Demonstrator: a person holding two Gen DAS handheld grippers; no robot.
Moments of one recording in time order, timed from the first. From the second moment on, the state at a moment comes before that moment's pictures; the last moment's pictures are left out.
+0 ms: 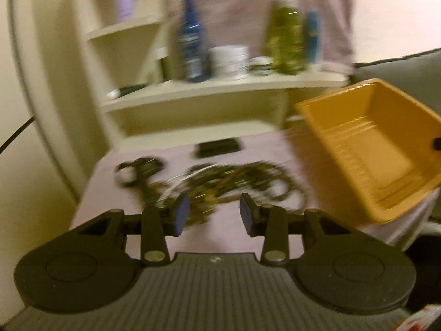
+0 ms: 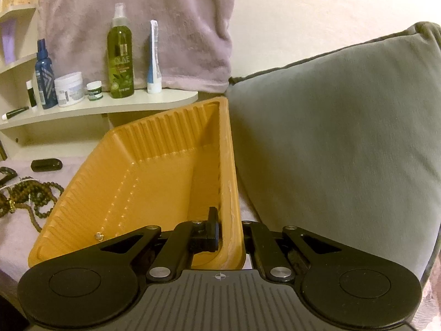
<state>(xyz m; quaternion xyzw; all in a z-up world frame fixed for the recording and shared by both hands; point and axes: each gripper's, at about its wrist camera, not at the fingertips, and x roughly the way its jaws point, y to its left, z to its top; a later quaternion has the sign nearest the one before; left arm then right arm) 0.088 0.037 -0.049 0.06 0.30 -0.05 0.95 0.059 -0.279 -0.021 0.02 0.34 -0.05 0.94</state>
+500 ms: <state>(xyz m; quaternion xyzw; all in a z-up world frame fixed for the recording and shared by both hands) 0.139 0.089 -0.060 0.03 0.31 0.02 0.95 0.064 -0.279 -0.019 0.01 0.34 -0.06 0.94</state>
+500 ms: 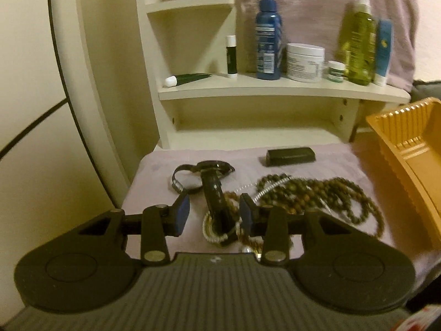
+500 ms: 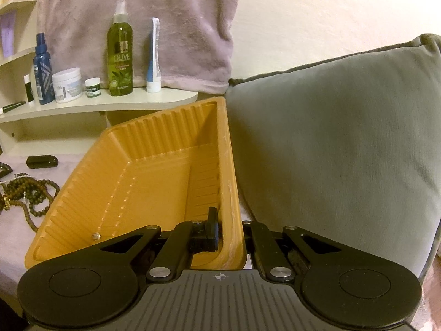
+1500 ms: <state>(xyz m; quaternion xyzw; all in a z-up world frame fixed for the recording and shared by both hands) 0.163 0.114 -0.029 0.01 0.30 -0.02 0.95 0.063 -0.276 -0.017 0.00 0.34 -0.06 0.94</state>
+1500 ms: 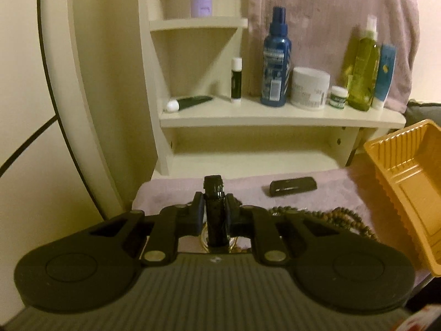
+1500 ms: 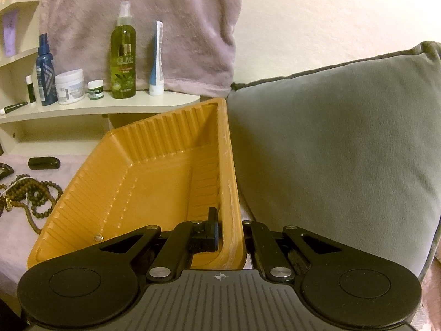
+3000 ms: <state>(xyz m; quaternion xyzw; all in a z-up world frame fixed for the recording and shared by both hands) 0.129 -0.085 -0.022 0.00 0.30 -0.22 0.93 0.061 -0.274 -0.012 0.01 0.33 -0.05 0.94</state>
